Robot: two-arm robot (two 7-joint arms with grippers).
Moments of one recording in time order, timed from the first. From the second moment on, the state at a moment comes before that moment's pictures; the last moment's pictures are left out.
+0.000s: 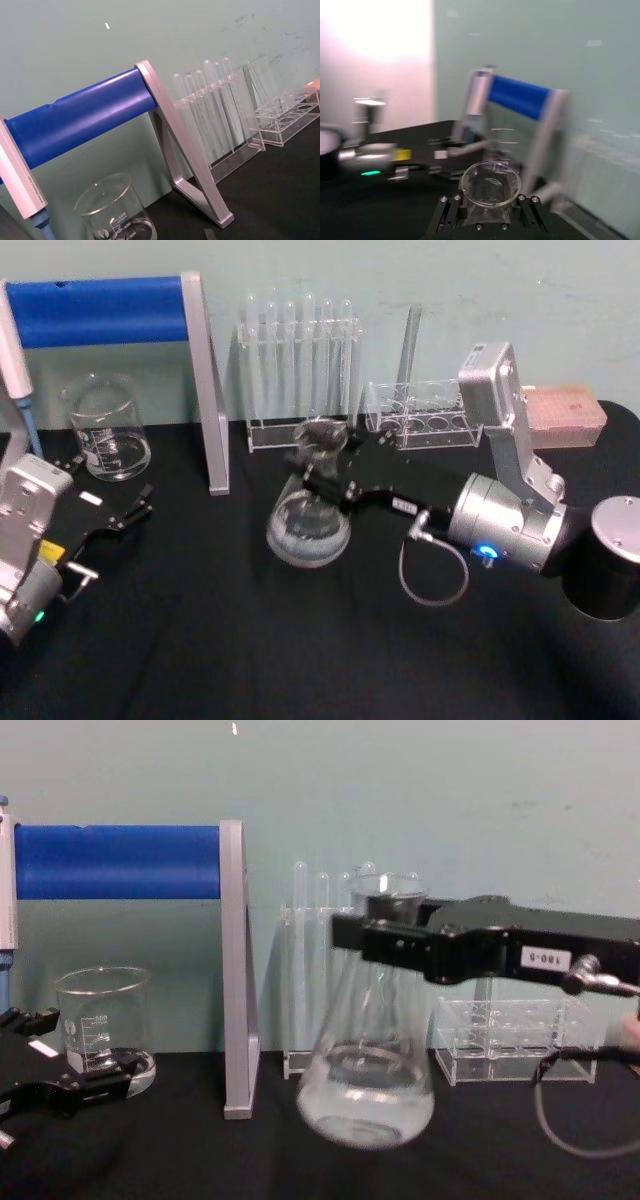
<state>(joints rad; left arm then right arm) -0.20 0.60 0.45 -1.41 -0.25 -0.12 0.03 0.35 0.52 -0.54 -1.65 0.54 0.08 0.51</state>
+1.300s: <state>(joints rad) -0.20 0.60 0.45 -1.41 -0.25 -0.12 0.03 0.27 0.43 -0.43 -1.70 0.44 0.14 0.41</state>
